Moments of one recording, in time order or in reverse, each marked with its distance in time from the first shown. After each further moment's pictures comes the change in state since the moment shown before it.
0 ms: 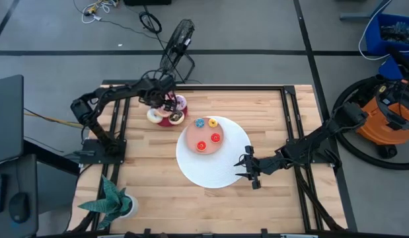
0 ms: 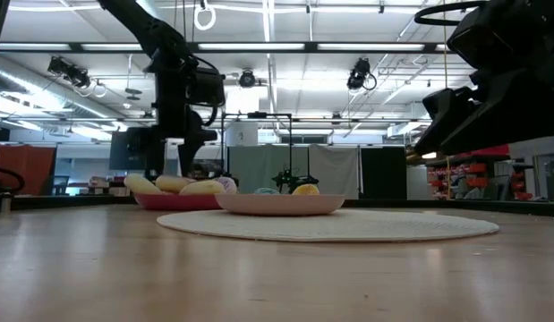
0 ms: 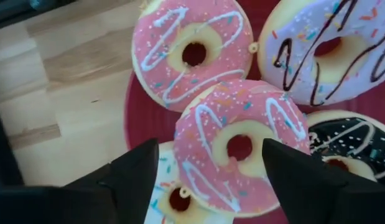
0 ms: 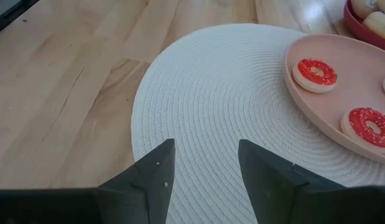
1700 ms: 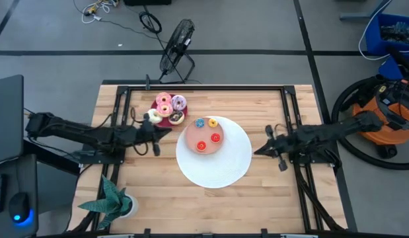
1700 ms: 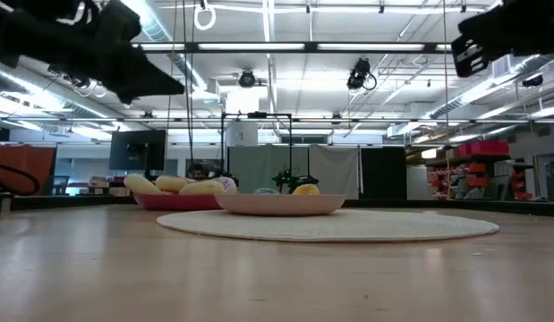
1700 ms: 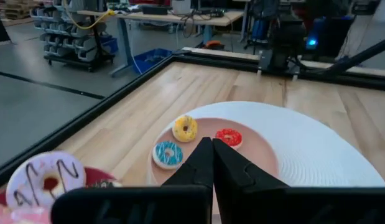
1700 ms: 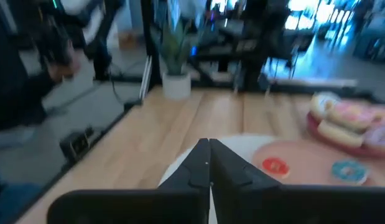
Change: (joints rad) left arm -0.772 -0.884 -0.841 1.123 -0.248 0.469; right arm -0.227 -0.899 -0.111 -0.333 -0.334 -0.075
